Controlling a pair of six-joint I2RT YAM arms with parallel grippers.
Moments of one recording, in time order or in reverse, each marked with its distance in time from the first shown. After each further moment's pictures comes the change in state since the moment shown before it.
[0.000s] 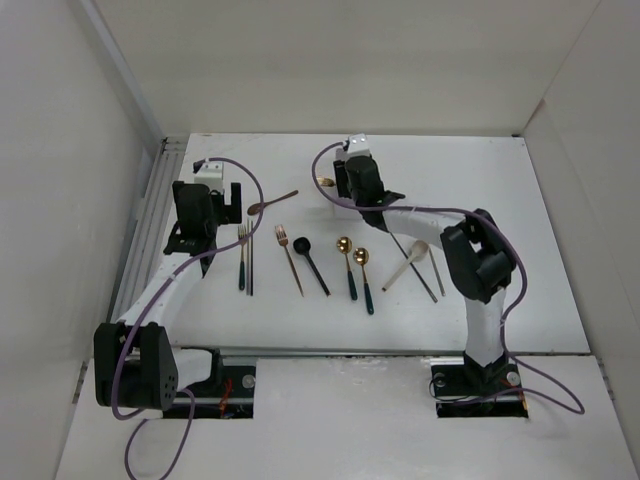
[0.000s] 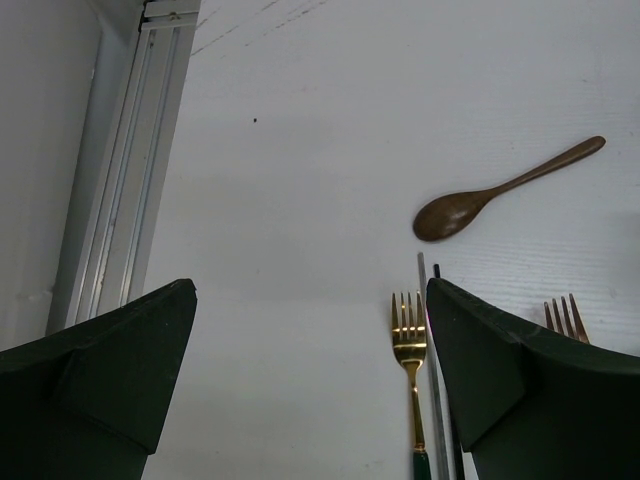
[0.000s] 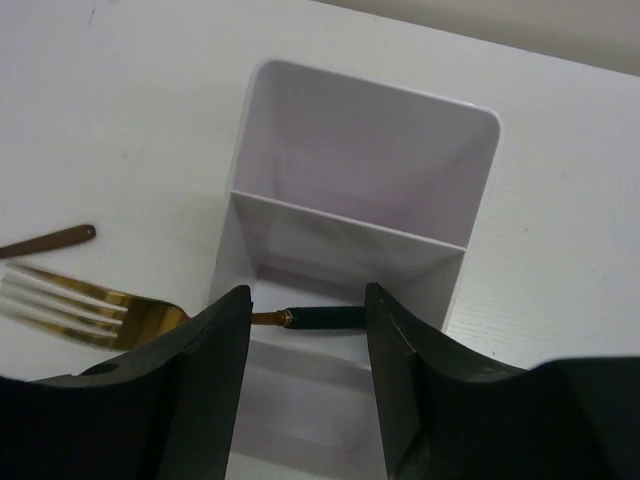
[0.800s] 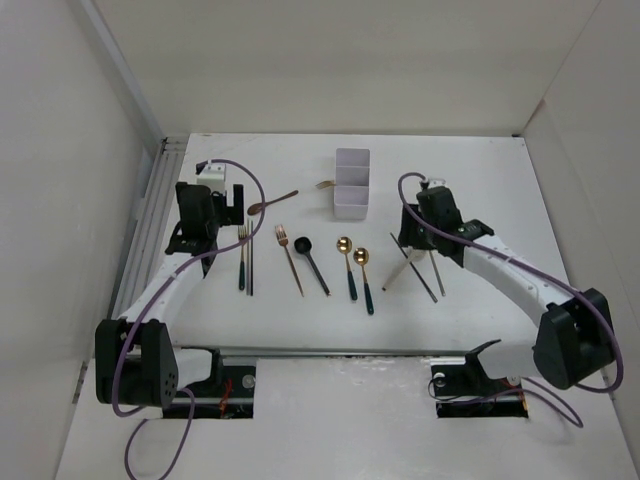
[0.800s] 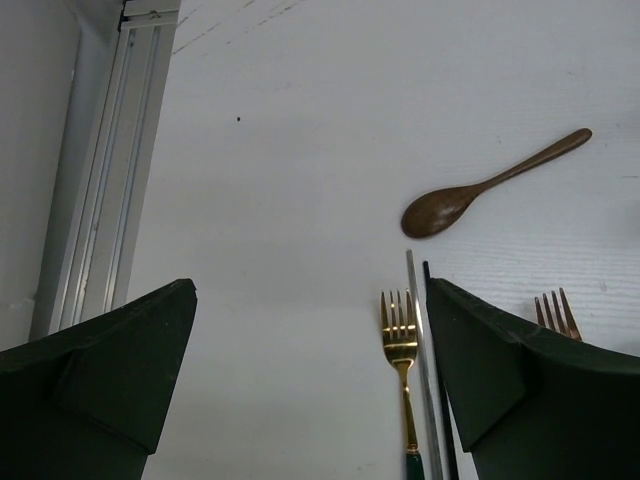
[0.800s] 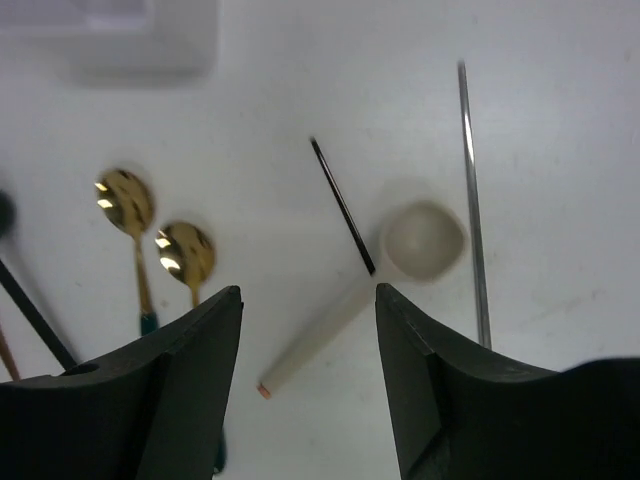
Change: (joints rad) left arm 0.000 0.013 -0.015 0.025 0.028 0.000; right arm -0.150 -0.695 -0.451 -0.625 -0.211 0.323
